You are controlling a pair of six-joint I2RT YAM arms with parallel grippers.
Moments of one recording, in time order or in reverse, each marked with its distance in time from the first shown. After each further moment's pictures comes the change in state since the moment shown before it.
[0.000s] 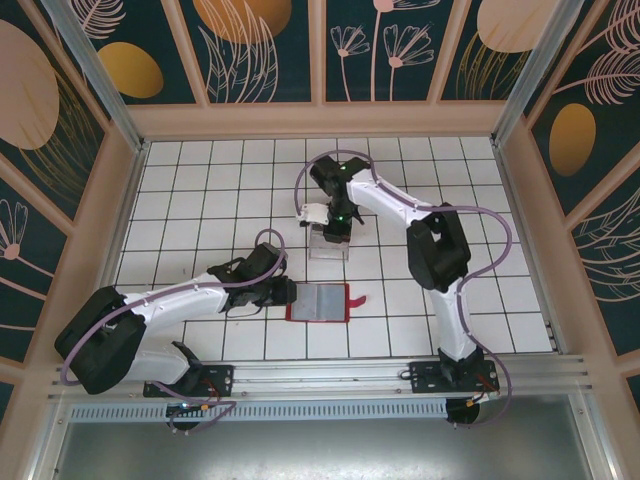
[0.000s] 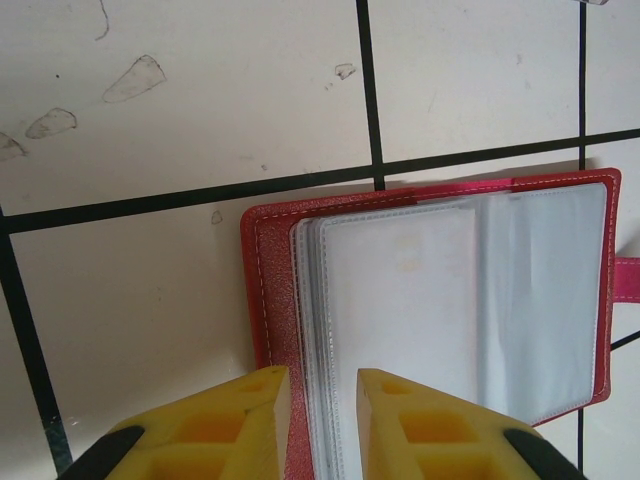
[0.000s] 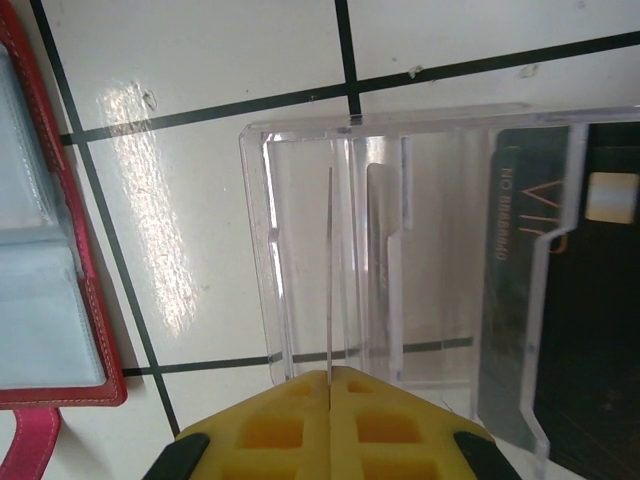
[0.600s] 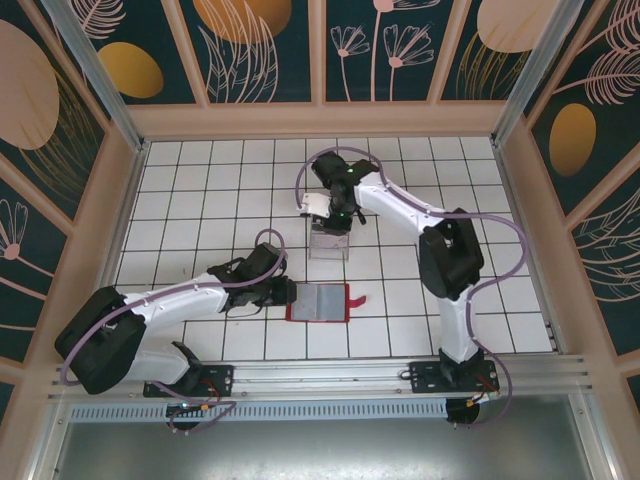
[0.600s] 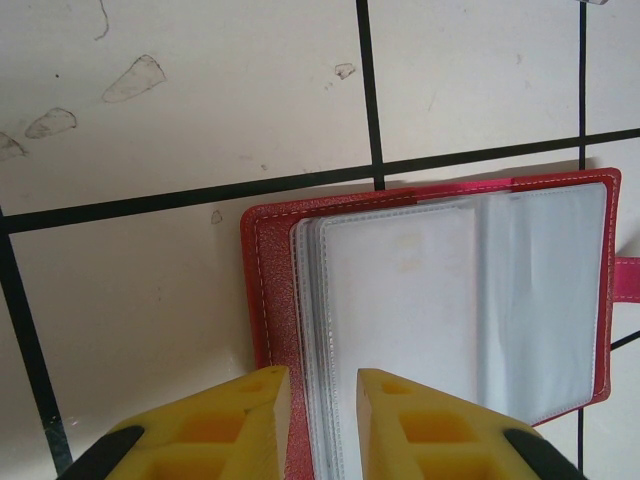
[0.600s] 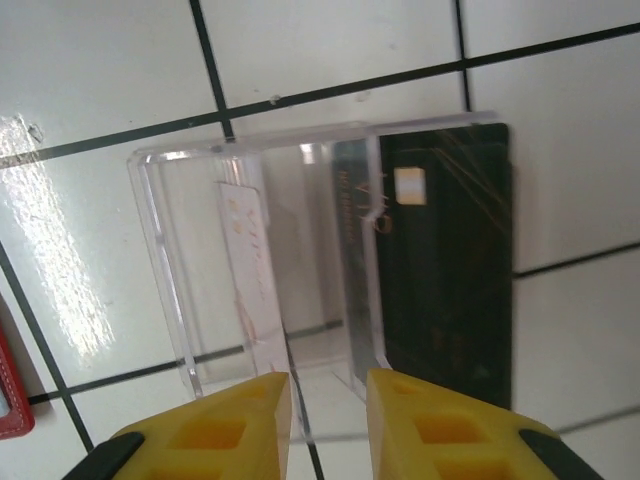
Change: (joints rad) left arm 0.000 0.000 0.000 0.000 0.000 0.000; right arm 0.010 -0.135 -0.109 0.190 0.132 0.050
